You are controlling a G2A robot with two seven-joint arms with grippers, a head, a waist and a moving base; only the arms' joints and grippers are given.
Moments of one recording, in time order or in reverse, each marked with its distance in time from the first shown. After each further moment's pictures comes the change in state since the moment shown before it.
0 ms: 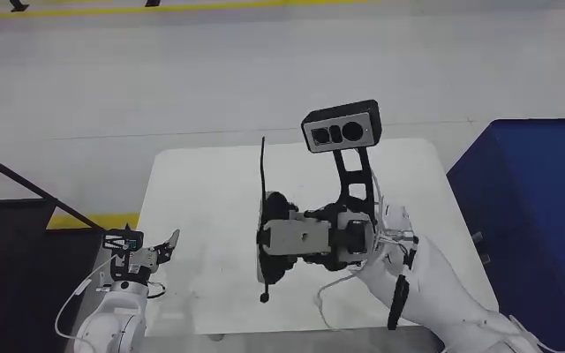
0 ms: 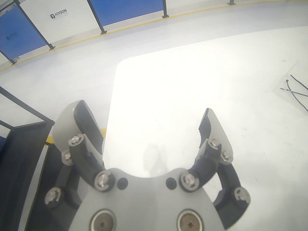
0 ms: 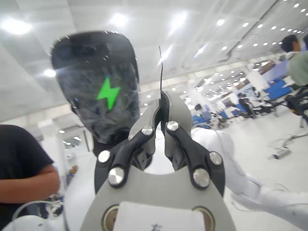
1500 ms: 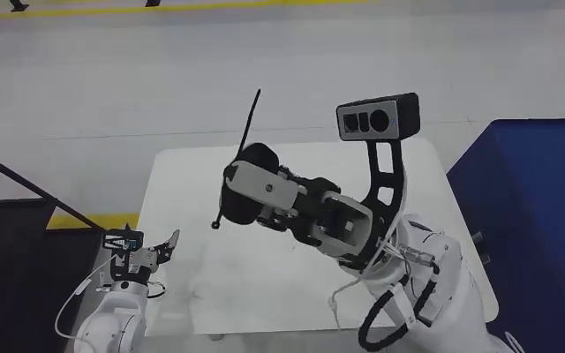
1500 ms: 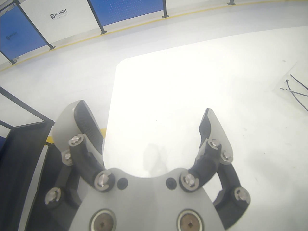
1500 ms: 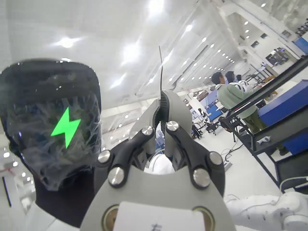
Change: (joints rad) left arm 0.000 0.000 0.000 0.000 0.000 0.000 0.000; right arm -0.155 -0.043 0.156 -0.258 -0.544 0.418 -0.386
